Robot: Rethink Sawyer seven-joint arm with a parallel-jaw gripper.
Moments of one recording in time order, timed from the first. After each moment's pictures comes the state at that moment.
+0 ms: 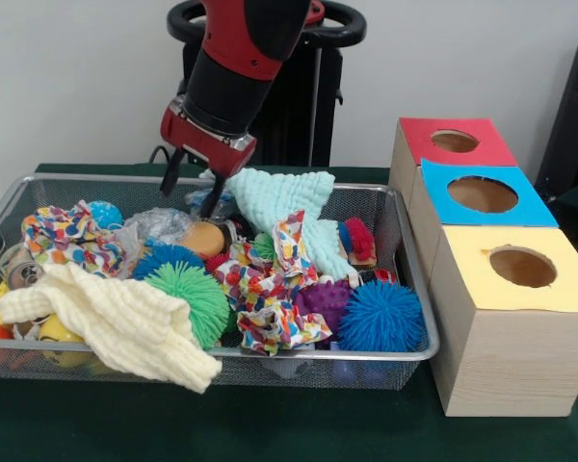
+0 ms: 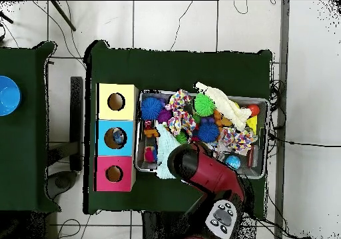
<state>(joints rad) -0.01 -0.44 -0.48 1.80 0.27 0.19 1.66</state>
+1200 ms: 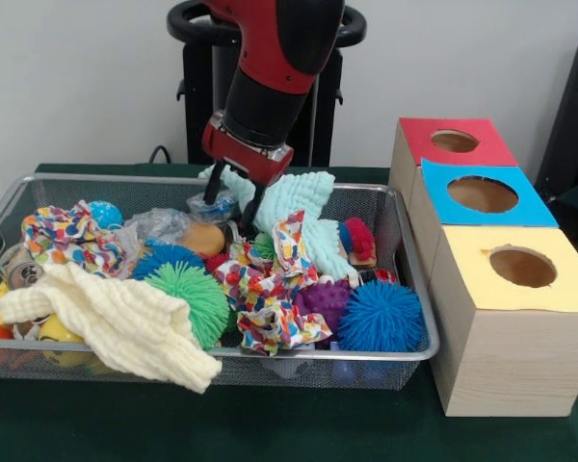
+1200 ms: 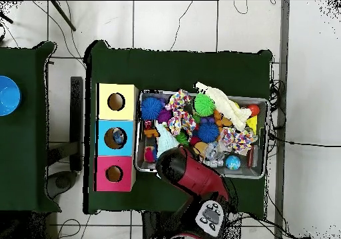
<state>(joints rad) 0.02 -0.43 -0.42 1.87 0.36 0.16 1.68</state>
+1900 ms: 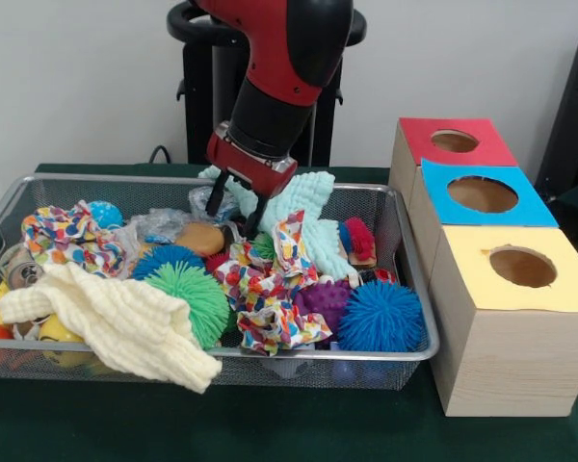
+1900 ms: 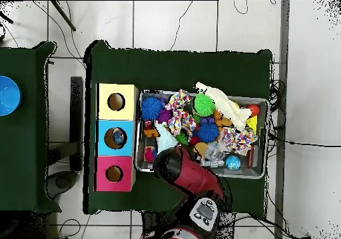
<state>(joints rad) 0.04 -0.40 -0.42 1.87 0.39 0.09 1.71</state>
